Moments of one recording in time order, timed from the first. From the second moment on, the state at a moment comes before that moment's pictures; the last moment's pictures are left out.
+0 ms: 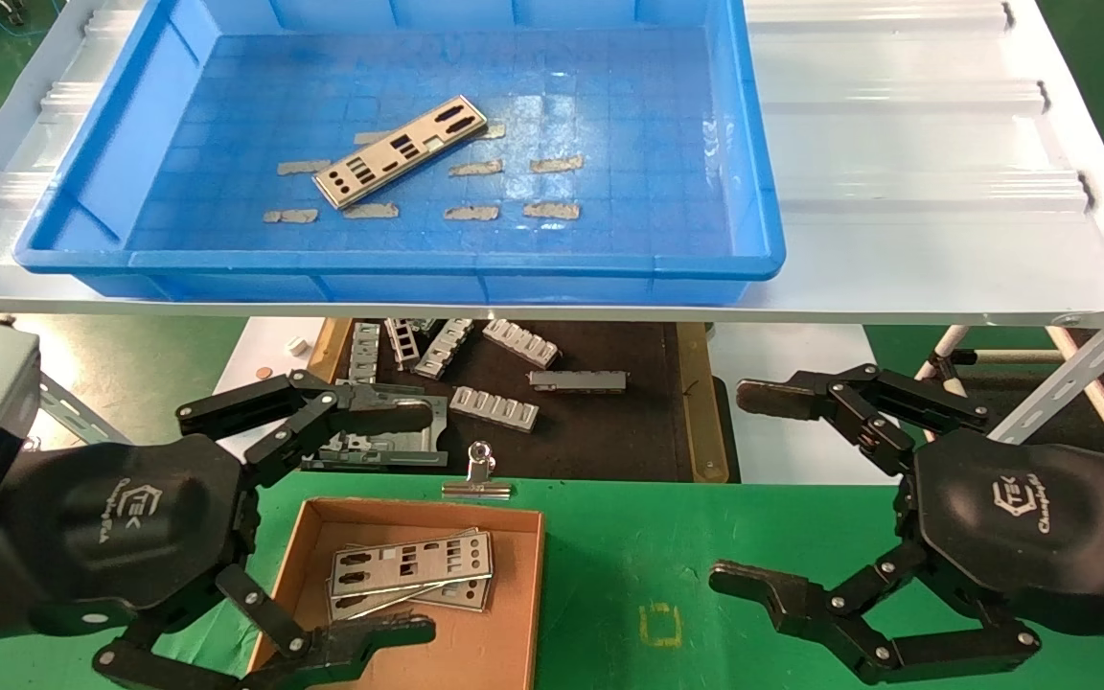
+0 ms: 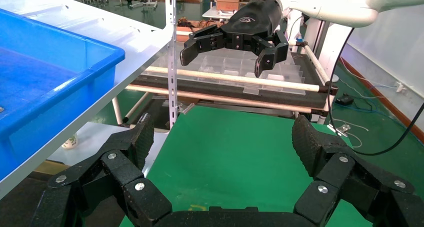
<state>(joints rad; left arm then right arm) -1.08 0.61 0.28 -1.28 0.73 1.50 -0.19 1.10 -0.54 -0.44 1.23 -0.61 -1.41 0.09</state>
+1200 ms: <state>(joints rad) -1.08 0.61 0.28 -1.28 0.73 1.50 -0.19 1.10 -0.54 -0.44 1.23 -0.61 -1.41 0.09</state>
